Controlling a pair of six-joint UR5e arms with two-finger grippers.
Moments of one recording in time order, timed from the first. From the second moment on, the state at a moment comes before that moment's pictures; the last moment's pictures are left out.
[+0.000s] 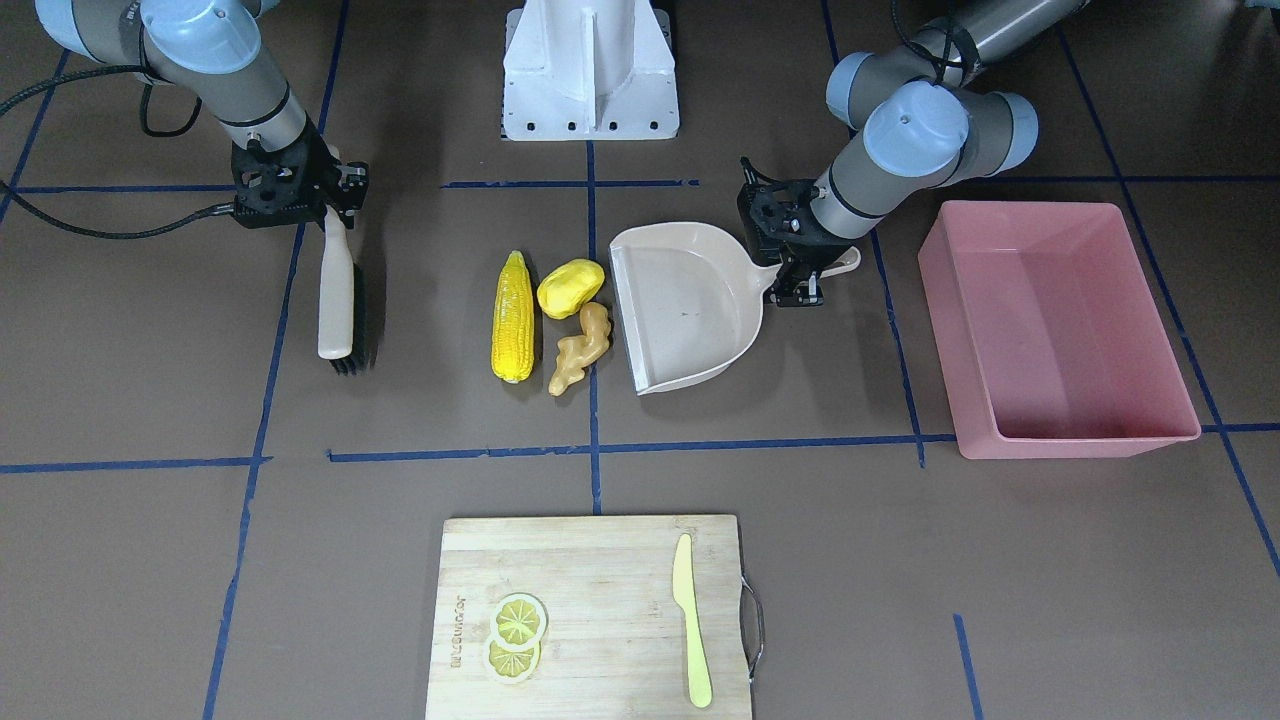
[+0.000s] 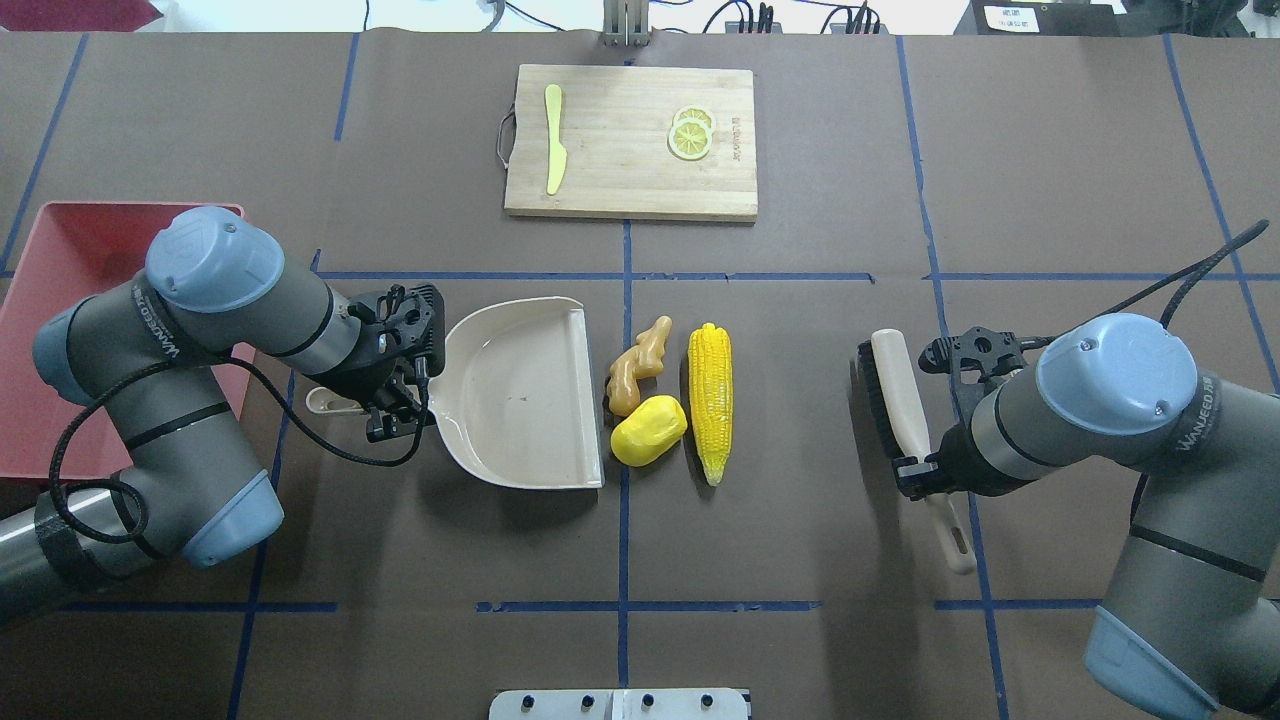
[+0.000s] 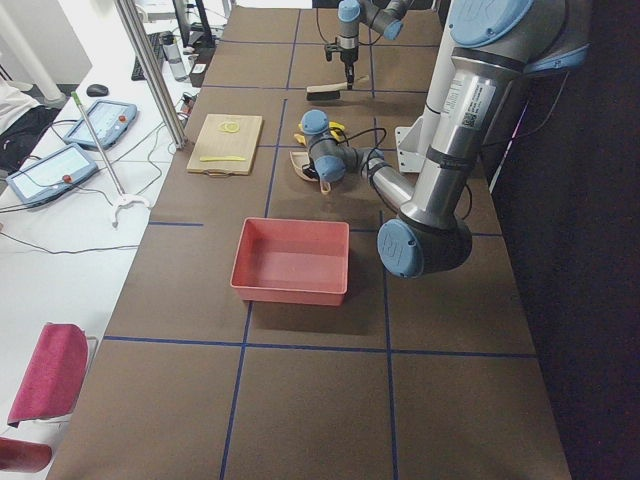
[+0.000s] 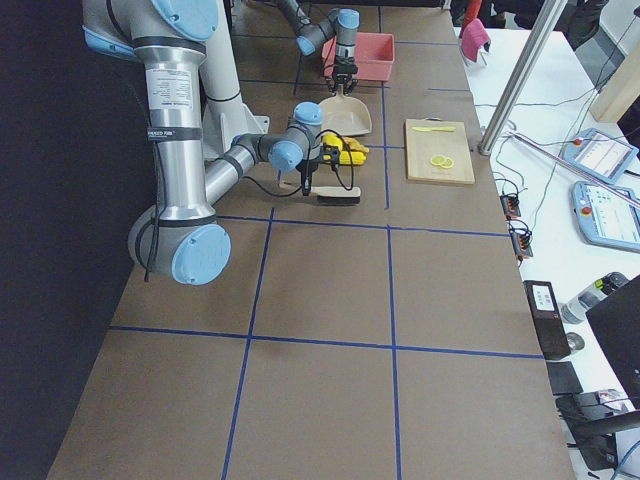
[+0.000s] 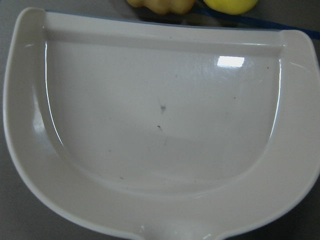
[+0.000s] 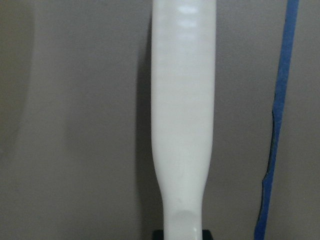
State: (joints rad) left arm -0.64 -1.94 -1.71 -1.99 -2.15 0.23; right arm 0.53 -1.50 2.07 -1.44 1.98 1.08
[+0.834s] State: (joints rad) left arm -0.66 -2.03 -1.76 -1.71 -2.10 0.42; right arm 0.53 -1.51 2.07 -1.44 1.99 1.08
